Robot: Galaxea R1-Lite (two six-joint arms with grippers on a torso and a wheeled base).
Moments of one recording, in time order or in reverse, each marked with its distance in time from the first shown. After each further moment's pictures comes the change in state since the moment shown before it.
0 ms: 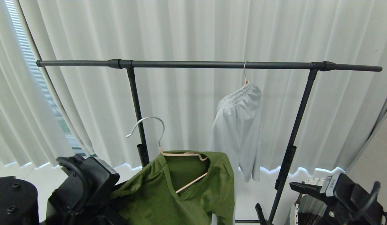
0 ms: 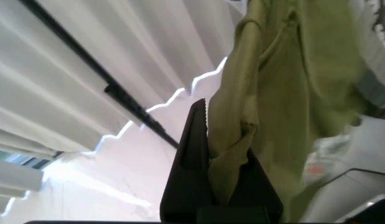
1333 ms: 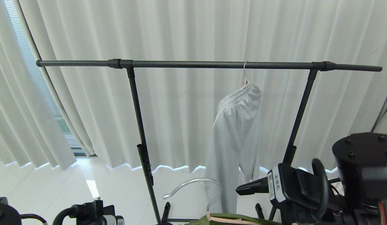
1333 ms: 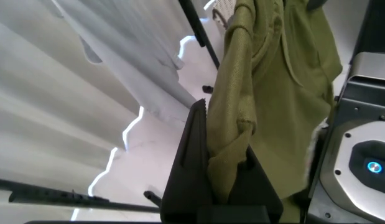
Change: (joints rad) left arm -0.153 -0.022 0.012 -0.018 -0.392 0.170; right arm -0.004 0.157 -0.449 0.444 0.513 -0.224
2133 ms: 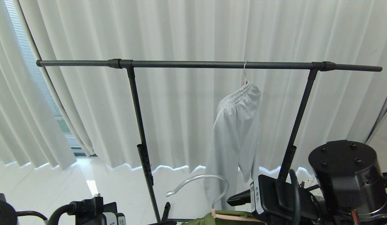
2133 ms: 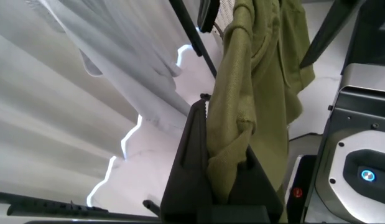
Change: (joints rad) left arm -0.016 0.006 -0.028 -0.001 0.000 -0.001; right arm 0.030 0.063 -0.013 0.004 0.002 -0.003
